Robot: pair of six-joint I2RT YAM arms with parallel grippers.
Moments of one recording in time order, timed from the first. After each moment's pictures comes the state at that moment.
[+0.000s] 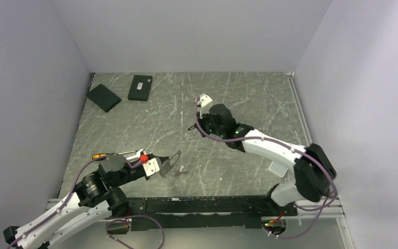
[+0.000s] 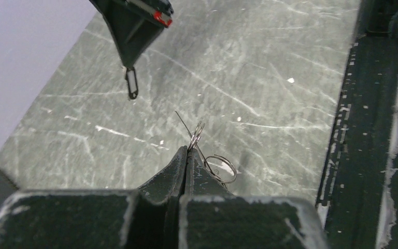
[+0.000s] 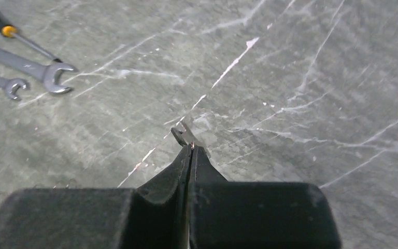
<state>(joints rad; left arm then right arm) -0.92 0.32 0.48 -0.34 0.13 0.37 0.79 1.50 0.98 0.00 0.01 0.12</state>
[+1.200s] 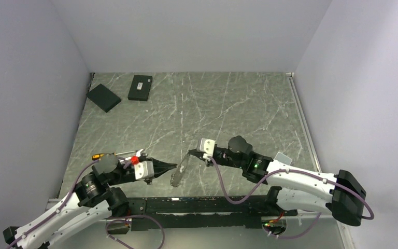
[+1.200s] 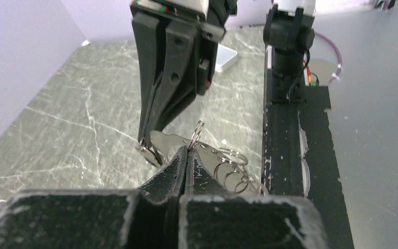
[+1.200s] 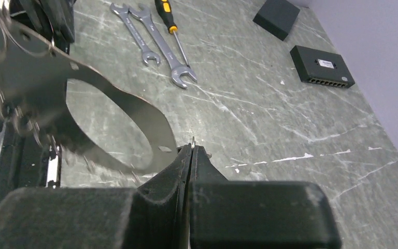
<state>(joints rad) -0.92 0.34 0.49 -0.17 0.45 0.24 1.03 1.02 0.56 0.33 -0.28 -0.35</state>
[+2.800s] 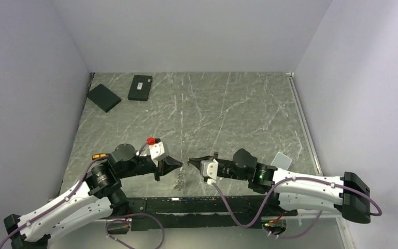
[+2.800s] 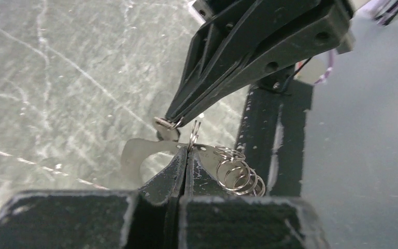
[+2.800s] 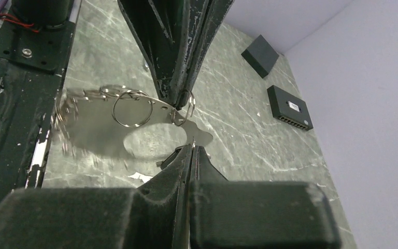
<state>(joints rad) -0.92 0.52 0.54 -0.18 0.38 -0.09 1.19 0.91 0.45 0.38 -0.18 -0.62</state>
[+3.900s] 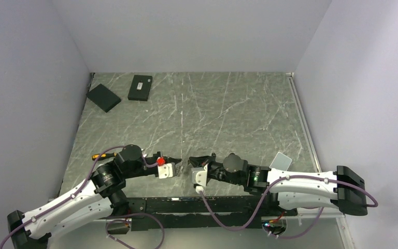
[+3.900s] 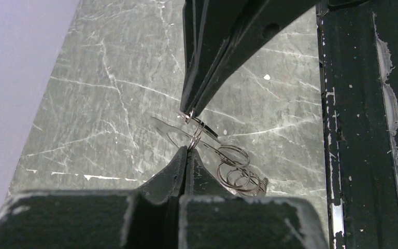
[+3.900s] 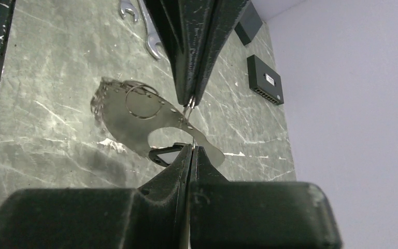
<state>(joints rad) -0.91 0.58 0.49 -0.20 0.36 0.58 1.28 0.99 0.49 0.30 0.05 -0.81</state>
